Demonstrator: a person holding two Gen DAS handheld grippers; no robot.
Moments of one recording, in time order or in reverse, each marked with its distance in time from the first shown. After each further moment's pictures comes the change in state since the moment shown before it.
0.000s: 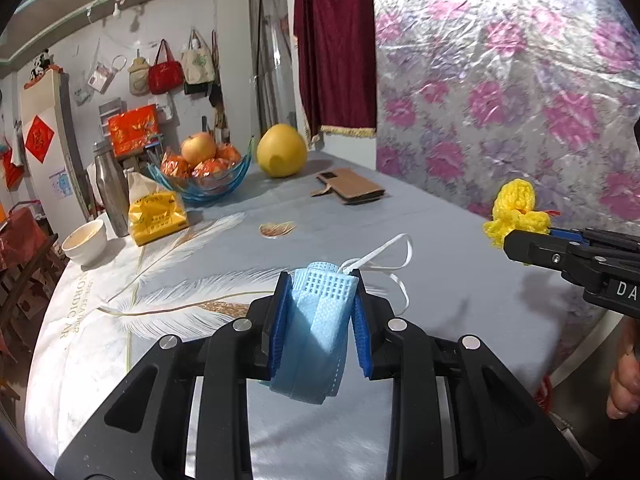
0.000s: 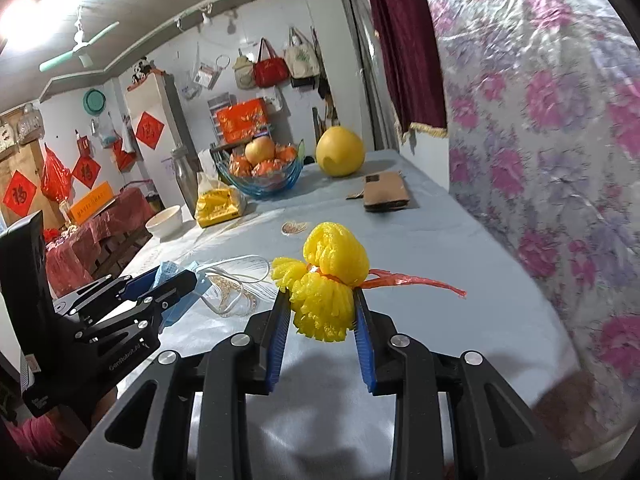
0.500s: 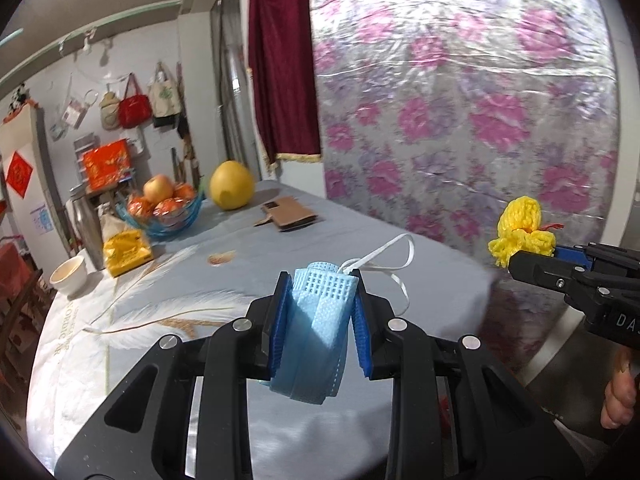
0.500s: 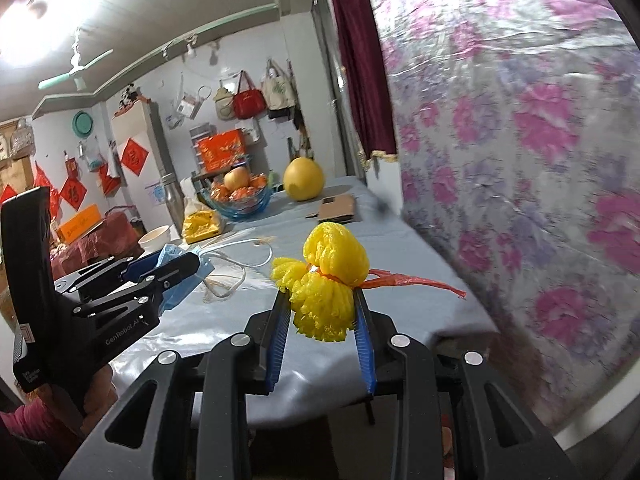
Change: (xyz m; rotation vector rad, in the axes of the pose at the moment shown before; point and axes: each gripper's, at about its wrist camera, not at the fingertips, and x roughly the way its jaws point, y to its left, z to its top) left arm -0.053 -0.083 0.007 0.093 -0.074 -0.090; right arm -0.110 -0.043 -0.044 0.034 -0.115 -0.087
